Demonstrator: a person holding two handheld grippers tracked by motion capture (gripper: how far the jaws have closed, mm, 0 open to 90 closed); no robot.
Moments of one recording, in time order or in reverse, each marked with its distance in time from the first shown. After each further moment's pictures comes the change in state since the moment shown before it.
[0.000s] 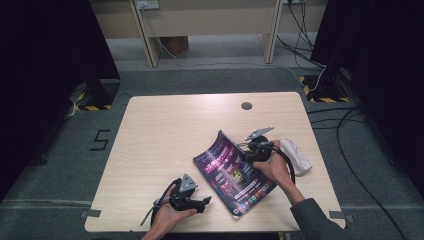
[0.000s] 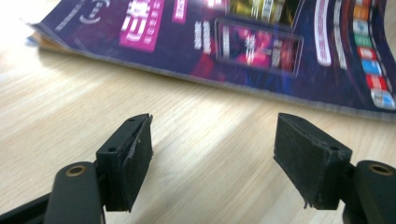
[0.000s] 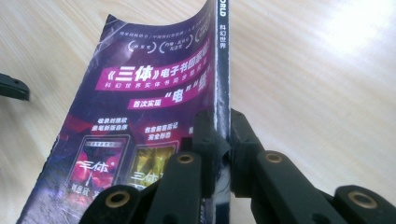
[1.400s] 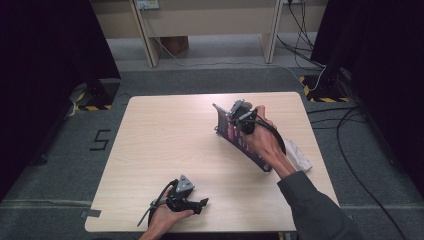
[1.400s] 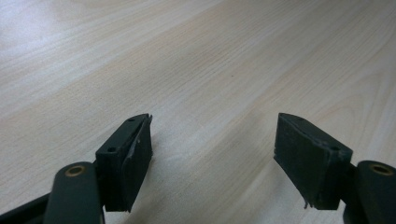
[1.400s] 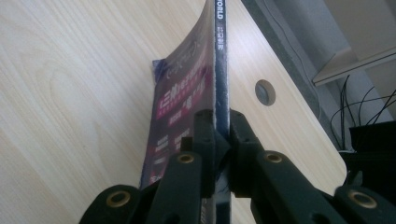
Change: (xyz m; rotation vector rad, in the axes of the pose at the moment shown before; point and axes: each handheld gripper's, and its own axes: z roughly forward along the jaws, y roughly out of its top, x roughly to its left) left arm 0.004 -0.006 -0.001 0.021 -0.011 -0.019; right arm 0.022 0.104 -0.038 0.121 -0.418 -0.367
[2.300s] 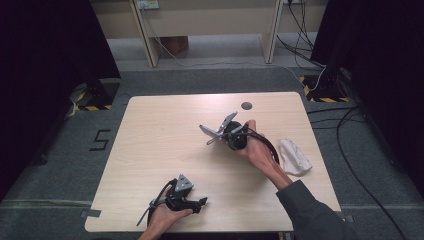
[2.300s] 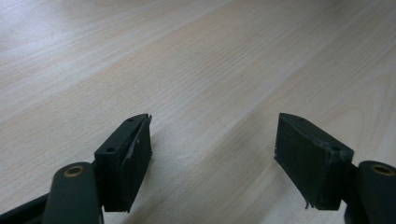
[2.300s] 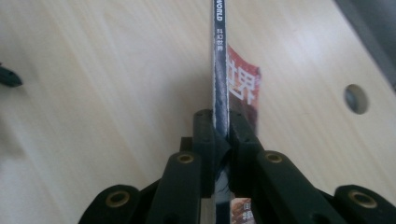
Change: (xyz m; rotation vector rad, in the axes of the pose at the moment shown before) left arm 0.004 -0.001 -0.001 -0.004 0.015 -0.013; right arm 0.042 -0.005 0.005 -0.003 0.250 0.005
